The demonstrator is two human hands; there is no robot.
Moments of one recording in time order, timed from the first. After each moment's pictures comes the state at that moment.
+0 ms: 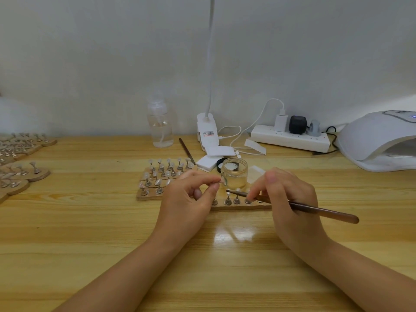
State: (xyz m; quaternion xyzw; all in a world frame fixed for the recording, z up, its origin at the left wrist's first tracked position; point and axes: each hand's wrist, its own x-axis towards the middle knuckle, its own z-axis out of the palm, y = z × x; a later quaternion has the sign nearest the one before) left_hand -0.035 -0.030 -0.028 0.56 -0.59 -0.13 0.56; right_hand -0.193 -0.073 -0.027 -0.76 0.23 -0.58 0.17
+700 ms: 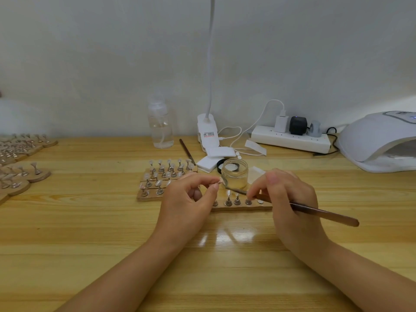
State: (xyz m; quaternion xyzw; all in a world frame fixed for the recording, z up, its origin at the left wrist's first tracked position) left_hand -0.037 -0.028 -0.026 0.56 -0.57 -0.16 0.58; right_hand -0.193 -0.073 -0.026 -0.76 0.24 -0.58 0.16
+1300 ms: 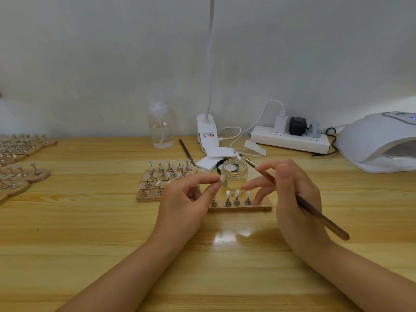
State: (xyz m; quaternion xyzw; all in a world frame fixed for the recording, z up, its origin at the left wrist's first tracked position) left_hand -0.036 -0.028 -0.027 0.53 -0.58 -0.15 0.60; right_hand -0.192 -0.070 -0.021 -0.71 0.23 -0.60 0.30
